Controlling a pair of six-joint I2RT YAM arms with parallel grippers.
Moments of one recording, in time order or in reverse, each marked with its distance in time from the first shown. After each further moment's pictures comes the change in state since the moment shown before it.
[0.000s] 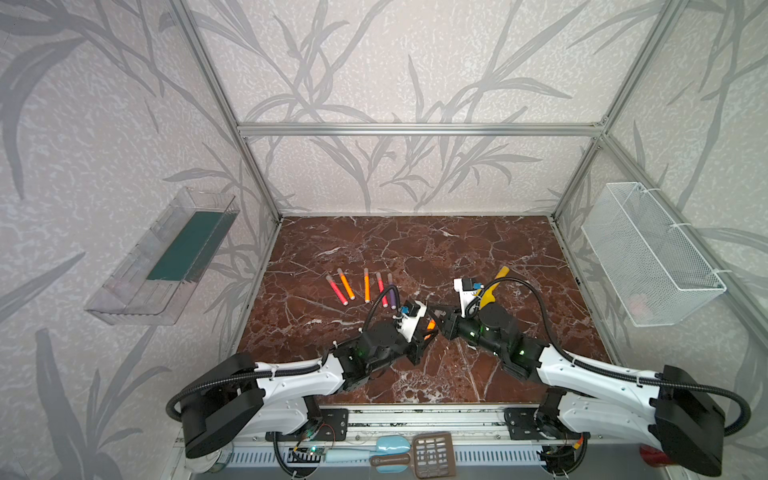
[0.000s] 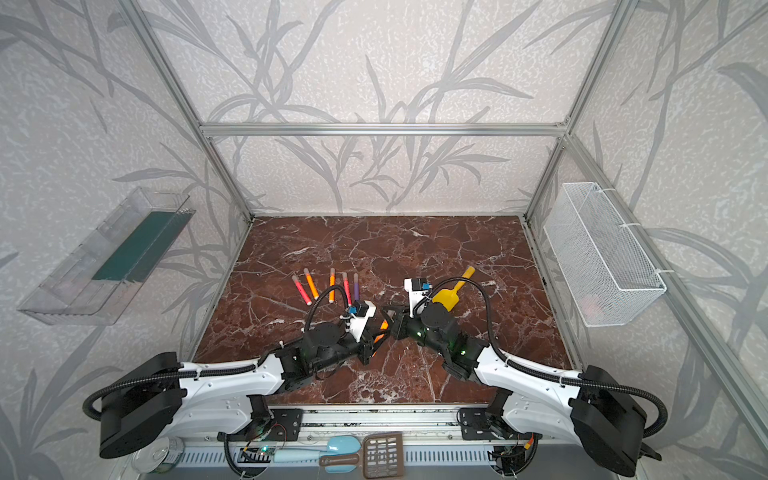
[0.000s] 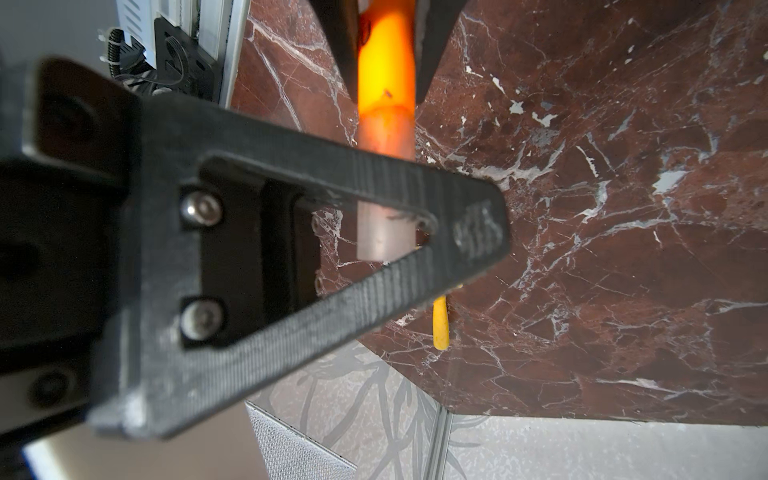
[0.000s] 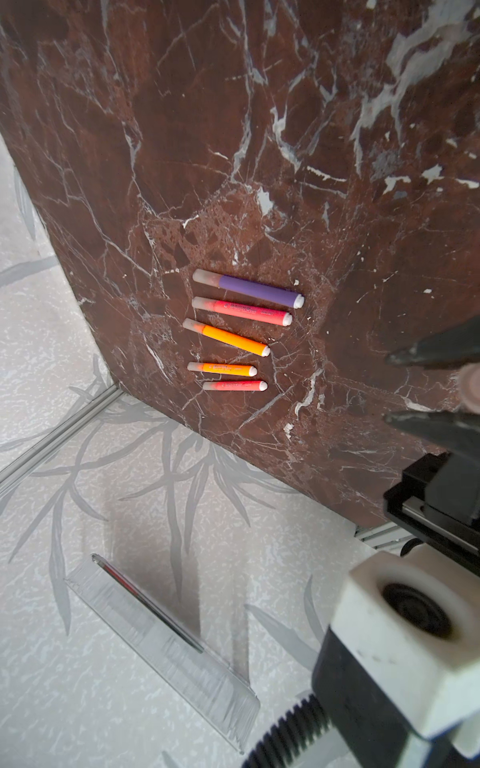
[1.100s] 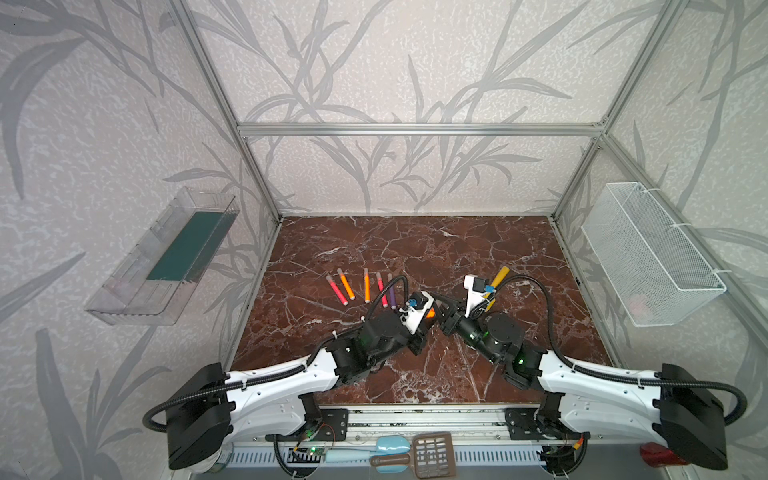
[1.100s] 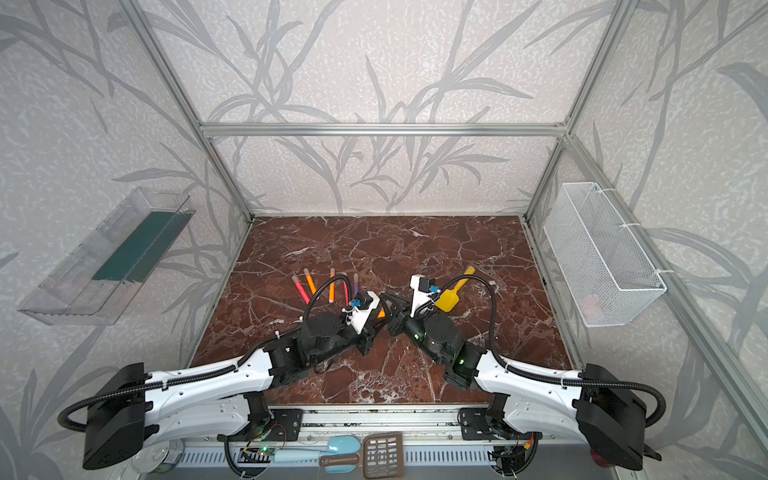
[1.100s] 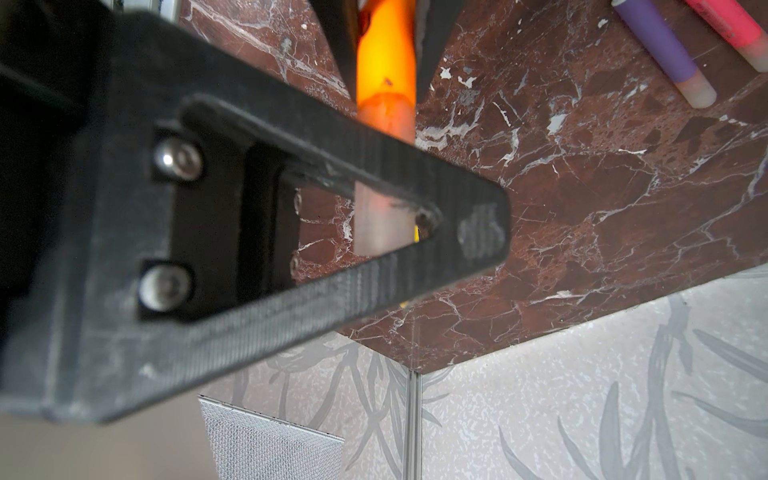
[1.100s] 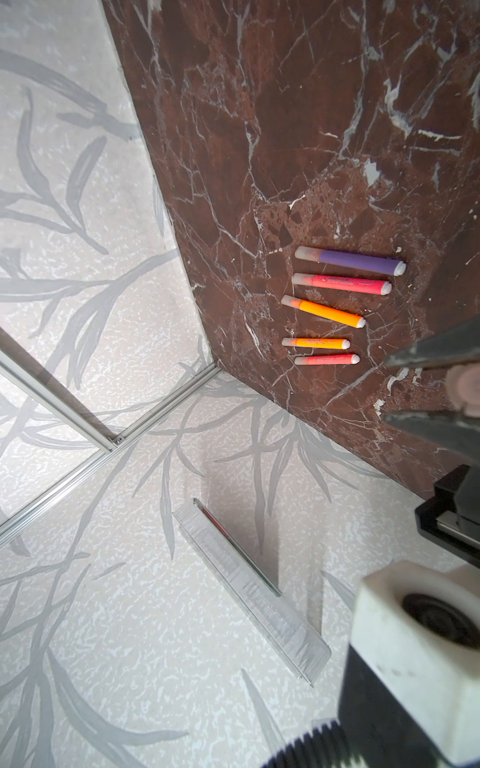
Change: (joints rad) left arm -0.008 -0.109 0.192 -0.317 -0.135 0.227; right arm 0.124 -0.013 -0.032 0.258 0.260 -0.051
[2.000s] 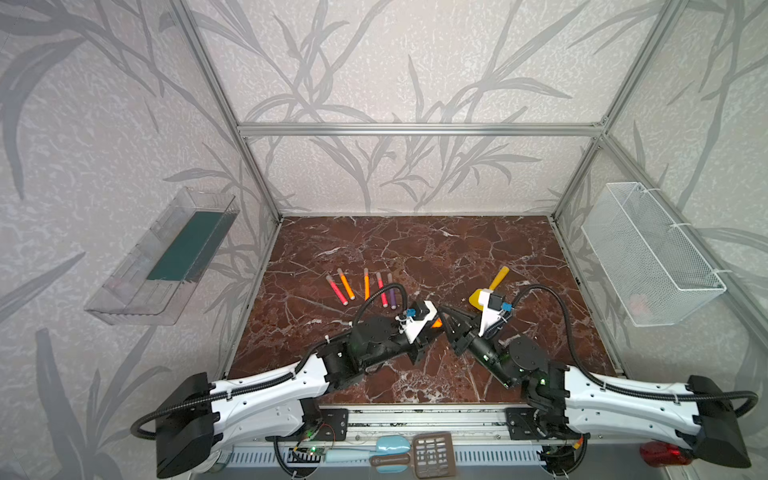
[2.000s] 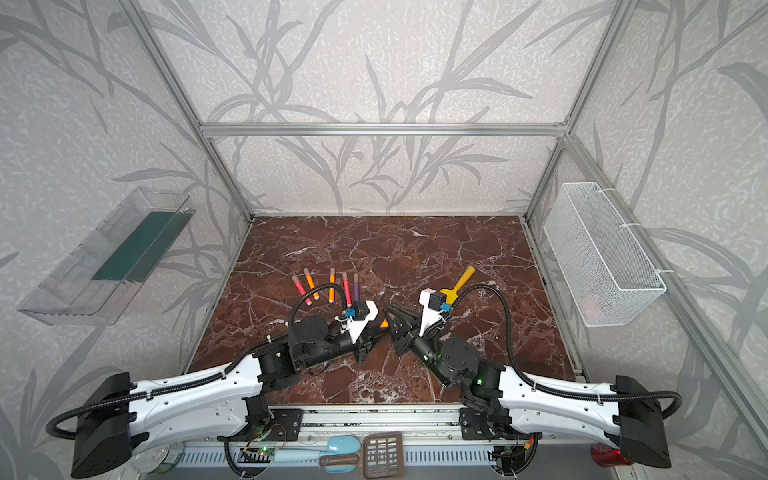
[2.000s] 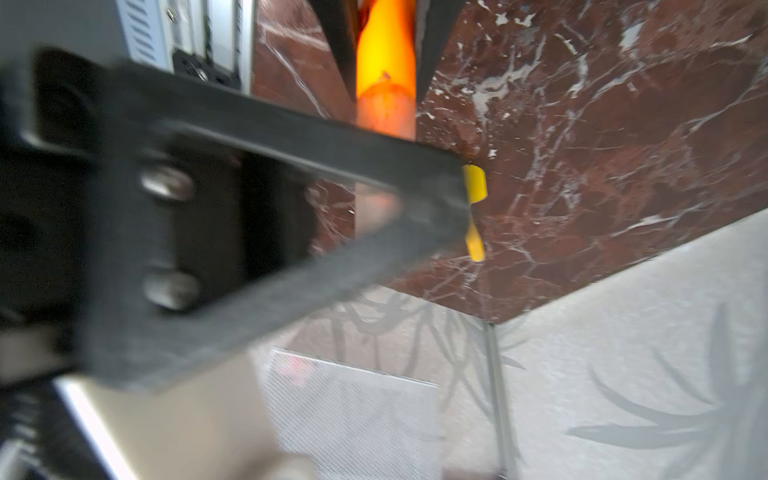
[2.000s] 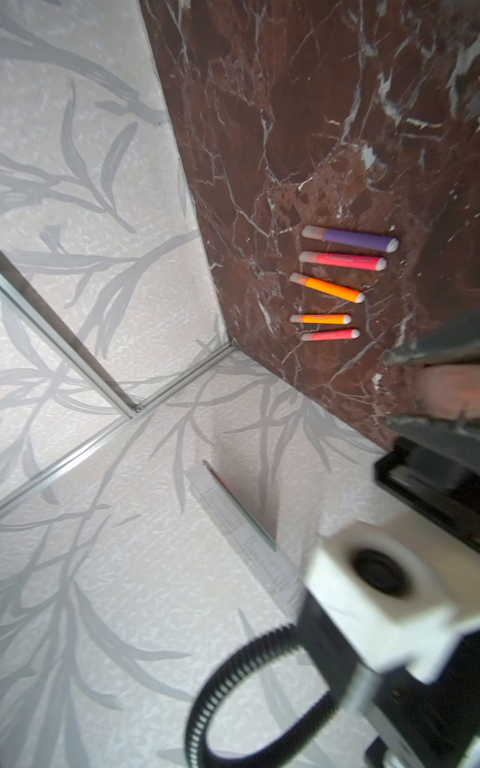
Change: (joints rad) left arm 0.014 -0.078 -0.057 0.145 0.143 0.037; right arm 0.210 -0.280 -0.047 -0.179 0.197 -0.087
